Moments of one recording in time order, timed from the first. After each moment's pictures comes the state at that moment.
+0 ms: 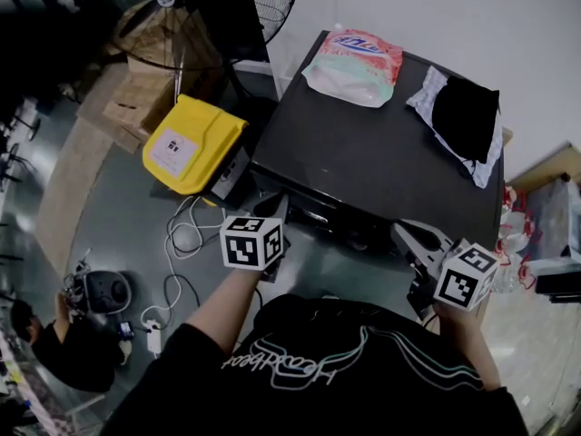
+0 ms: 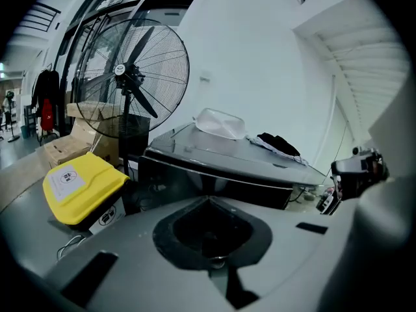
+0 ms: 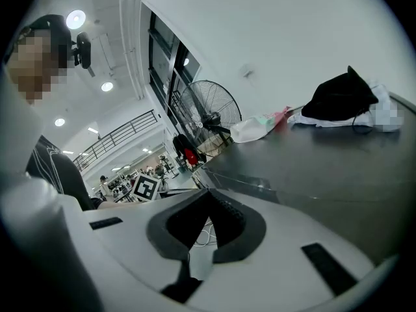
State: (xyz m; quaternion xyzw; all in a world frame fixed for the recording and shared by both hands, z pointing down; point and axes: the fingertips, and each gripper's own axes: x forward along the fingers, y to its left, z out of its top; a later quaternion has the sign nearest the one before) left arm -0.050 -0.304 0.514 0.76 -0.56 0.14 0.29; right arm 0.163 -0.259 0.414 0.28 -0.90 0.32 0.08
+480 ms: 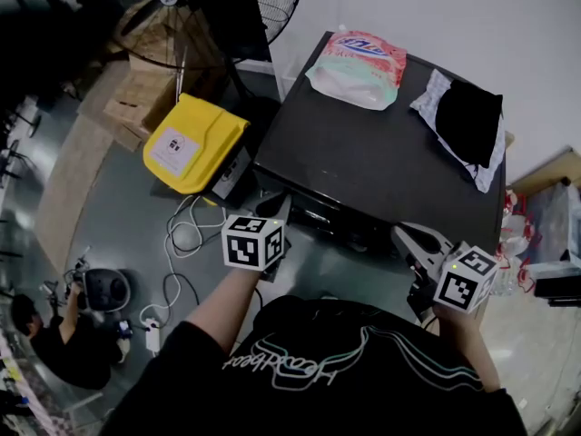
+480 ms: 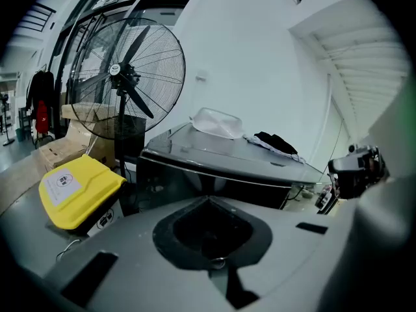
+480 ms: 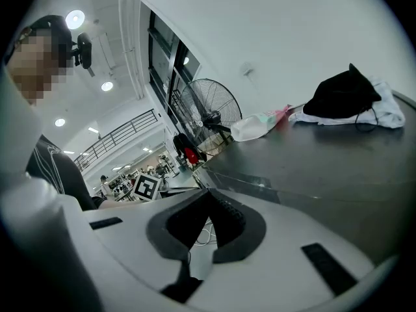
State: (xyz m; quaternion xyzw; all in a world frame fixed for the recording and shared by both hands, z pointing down) left arm -0.049 -0.308 0.513 0.78 -0.55 0.14 0.28; right arm 0.159 -0.260 0.415 0.27 -0.90 0.32 0.08
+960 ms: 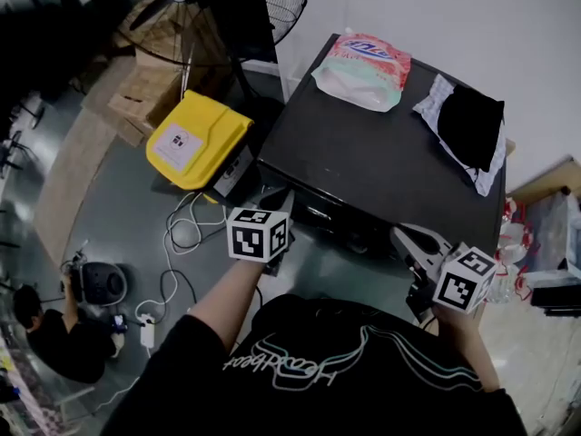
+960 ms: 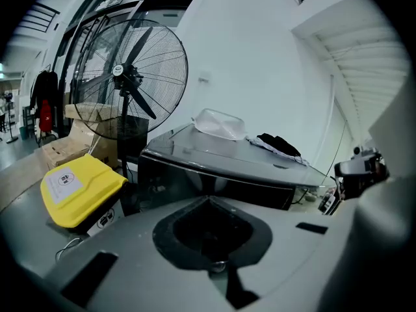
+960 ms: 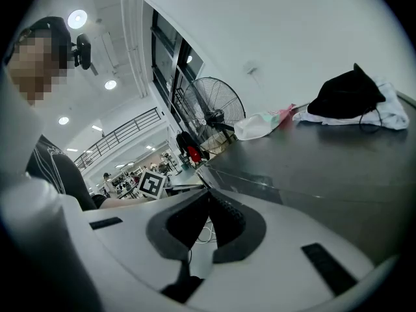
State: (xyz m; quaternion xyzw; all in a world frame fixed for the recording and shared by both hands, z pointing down) left arm -0.048 -0.315 0.516 0.77 -0.56 0.14 0.29; right arm 0.158 -0.256 0.415 0.26 -0.91 0.32 0.09
